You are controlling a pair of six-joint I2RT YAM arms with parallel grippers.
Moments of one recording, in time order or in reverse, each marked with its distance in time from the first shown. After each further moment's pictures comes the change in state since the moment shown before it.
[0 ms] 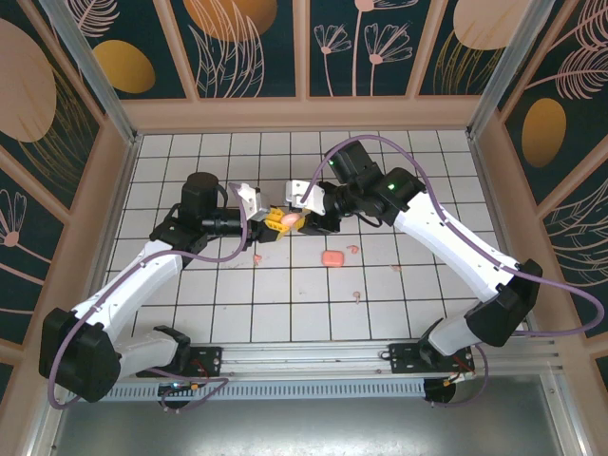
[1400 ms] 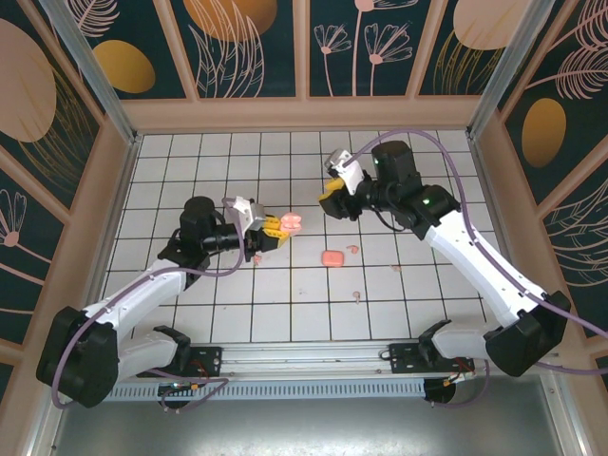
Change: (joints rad) left arm -0.008 -0.031 -0.296 0.491 -0.076 -0.282; right arm -0.201 -0.209 -0.304 0.322 0.029 0.557
